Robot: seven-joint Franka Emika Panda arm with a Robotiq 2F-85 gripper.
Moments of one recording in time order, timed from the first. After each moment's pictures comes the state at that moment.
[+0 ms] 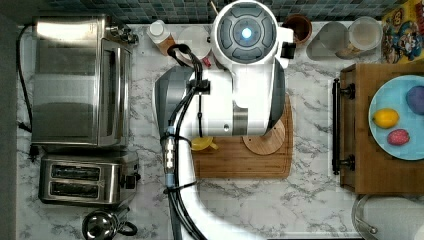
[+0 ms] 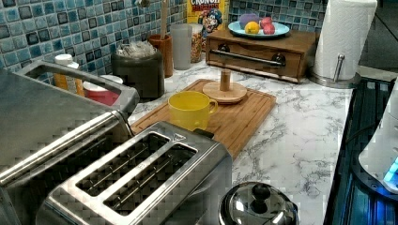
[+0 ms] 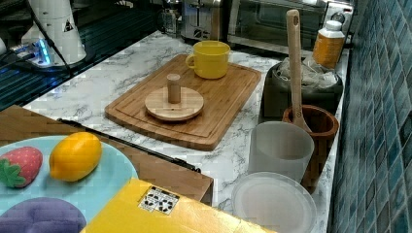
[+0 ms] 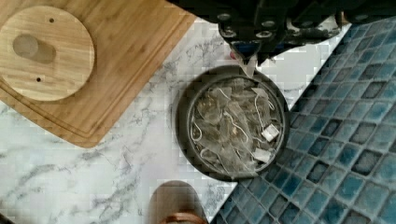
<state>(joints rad) -0.03 0.19 0.02 -1.60 -0.02 0.43 0.16</state>
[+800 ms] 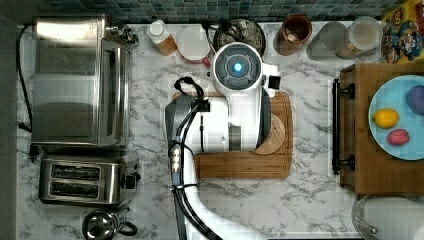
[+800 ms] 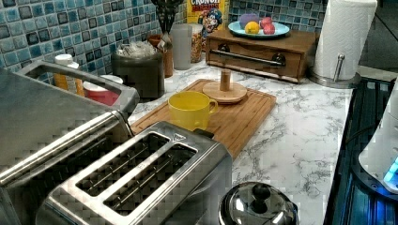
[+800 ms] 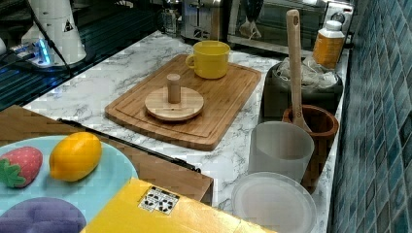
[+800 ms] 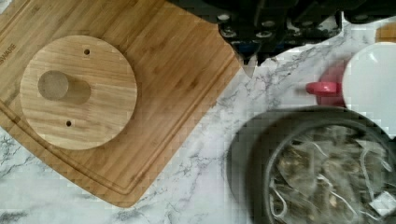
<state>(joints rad) -0.02 0.15 0.02 -1.91 -0.02 0.57 0.16</state>
